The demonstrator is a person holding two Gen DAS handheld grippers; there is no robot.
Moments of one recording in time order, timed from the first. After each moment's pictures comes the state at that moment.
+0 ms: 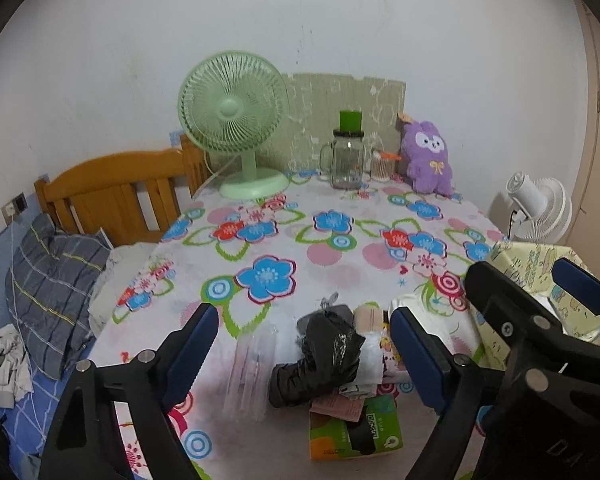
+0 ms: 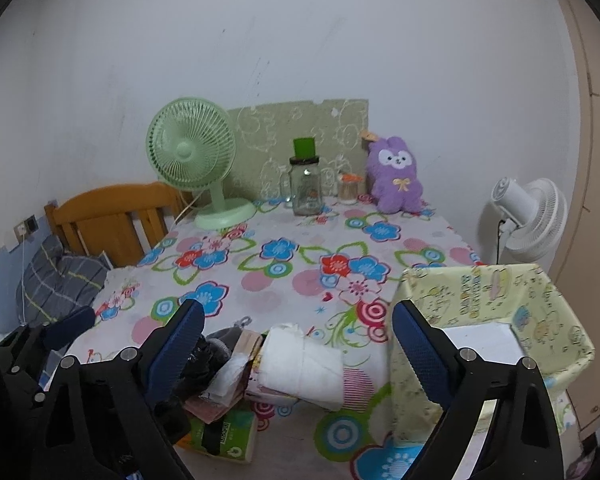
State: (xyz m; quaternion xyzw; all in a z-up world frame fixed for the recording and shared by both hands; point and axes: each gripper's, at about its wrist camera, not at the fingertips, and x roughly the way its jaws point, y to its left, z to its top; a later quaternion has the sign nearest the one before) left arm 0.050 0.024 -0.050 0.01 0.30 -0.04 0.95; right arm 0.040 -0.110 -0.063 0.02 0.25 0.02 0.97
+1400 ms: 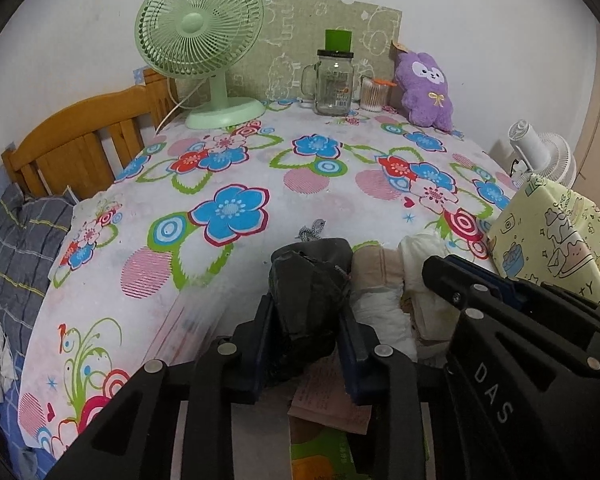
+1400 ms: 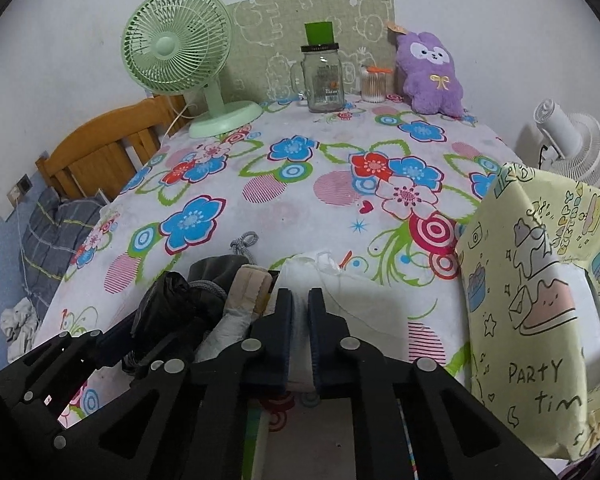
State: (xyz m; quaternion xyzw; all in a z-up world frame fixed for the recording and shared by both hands) left arm 0.097 0.012 -0.112 0.02 0.40 -0.06 0.91; right arm 0.116 -0.097 -0.138 0.04 0.39 0.04 0.92
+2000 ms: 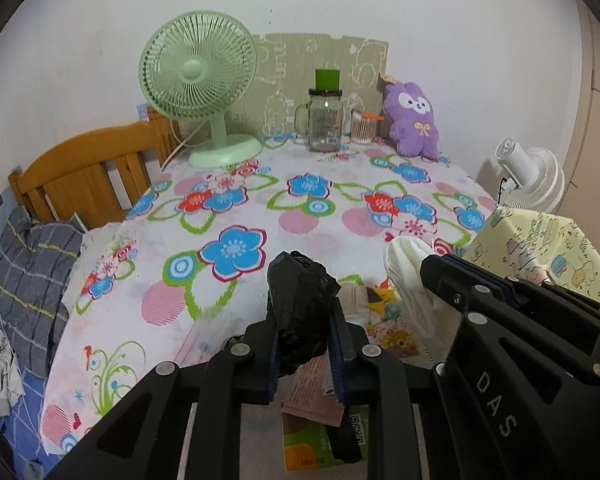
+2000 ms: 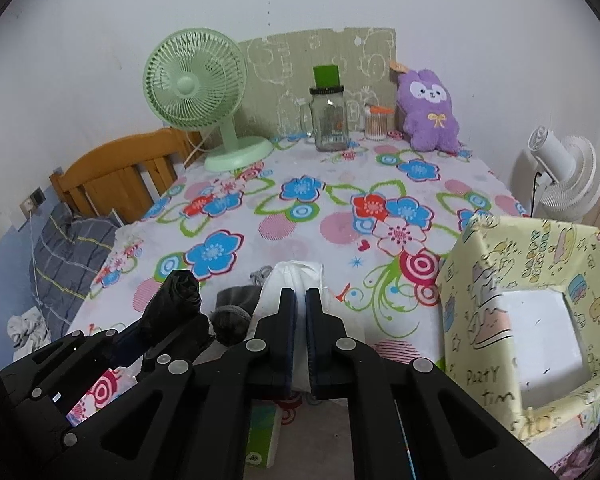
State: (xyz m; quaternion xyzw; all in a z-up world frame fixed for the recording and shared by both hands) left arm 0.077 0.005 -0.070 0.03 0.35 -0.07 0.93; right arm 0.089 -0.098 -0.094 0.04 0.34 0.05 0.94
